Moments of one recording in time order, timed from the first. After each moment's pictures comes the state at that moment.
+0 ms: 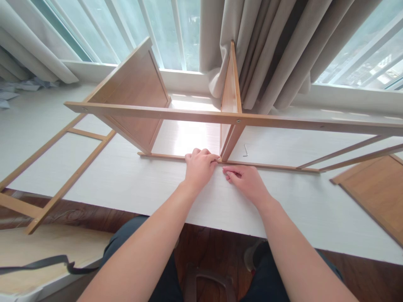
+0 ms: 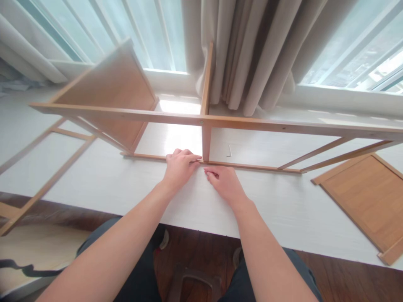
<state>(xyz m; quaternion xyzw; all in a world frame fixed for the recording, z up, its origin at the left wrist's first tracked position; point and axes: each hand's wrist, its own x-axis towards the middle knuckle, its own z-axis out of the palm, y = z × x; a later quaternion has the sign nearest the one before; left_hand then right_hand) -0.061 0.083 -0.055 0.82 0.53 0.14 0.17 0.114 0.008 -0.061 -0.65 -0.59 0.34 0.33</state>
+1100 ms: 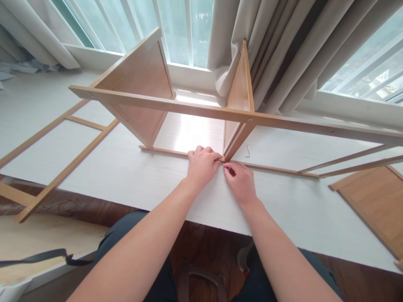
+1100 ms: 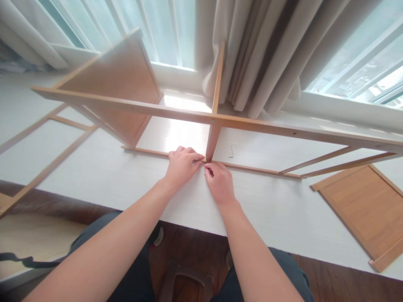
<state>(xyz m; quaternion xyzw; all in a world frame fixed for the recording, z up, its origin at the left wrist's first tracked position) -0.061 0.081 -0.057 0.82 0.52 0.17 0.17 0.087 0.014 -0.094 -0.64 -0.64 0.10 0.42</state>
